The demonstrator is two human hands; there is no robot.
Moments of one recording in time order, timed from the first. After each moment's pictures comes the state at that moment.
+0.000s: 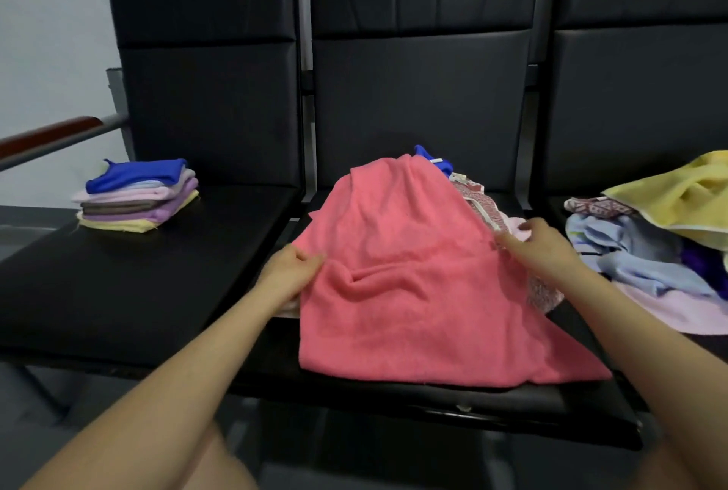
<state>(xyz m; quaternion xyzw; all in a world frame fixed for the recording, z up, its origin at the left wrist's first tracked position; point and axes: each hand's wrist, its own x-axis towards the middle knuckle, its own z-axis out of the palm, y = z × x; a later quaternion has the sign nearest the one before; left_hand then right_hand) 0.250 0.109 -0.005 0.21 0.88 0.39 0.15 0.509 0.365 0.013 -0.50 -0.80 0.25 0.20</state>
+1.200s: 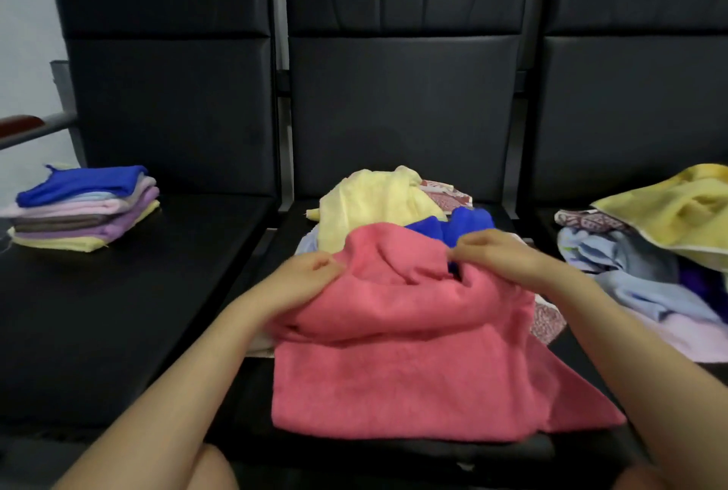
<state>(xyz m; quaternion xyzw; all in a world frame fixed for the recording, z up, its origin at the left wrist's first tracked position) 0.253 0.144 0.020 0.42 0.81 0.32 0.24 0.470 0.358 0.039 -0.31 -0.84 0.44 0.09</state>
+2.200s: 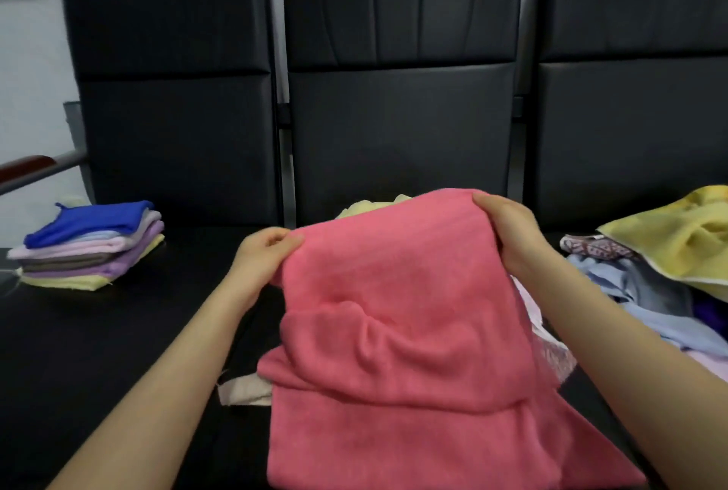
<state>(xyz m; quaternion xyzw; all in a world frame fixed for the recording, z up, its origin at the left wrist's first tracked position) 0.198 0.161 0.056 0.29 0.75 0.57 0.15 0.432 0.387 0.081 -0.32 -0.54 0.66 0.41</state>
